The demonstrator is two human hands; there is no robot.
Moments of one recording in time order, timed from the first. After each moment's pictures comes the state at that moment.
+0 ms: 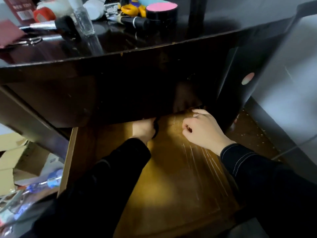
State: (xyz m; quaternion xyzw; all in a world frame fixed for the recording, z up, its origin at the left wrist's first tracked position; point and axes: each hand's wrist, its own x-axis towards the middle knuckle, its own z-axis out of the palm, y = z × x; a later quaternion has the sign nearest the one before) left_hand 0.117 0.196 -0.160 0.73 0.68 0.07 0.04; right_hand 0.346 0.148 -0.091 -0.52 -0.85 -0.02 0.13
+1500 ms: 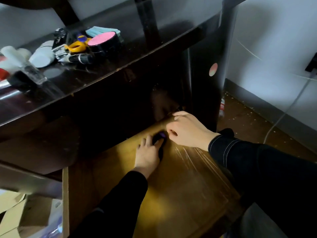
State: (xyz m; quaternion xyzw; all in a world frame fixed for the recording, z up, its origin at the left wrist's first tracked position) left_hand 0.147 0.150 -0.170 0.82 0.57 -0.03 -0.04; right_hand 0.347 0.146 -0.087 -0.50 -0.85 0.01 0.15
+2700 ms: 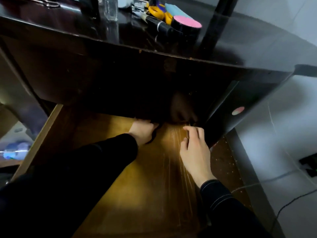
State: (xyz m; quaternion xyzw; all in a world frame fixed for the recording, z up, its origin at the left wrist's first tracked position) left_hand 0.159 0.198 -0.168 0.77 0.64 0.05 0.00; right_hand 0.365 0.121 -0.099 -0.62 -0.74 0.08 0.25
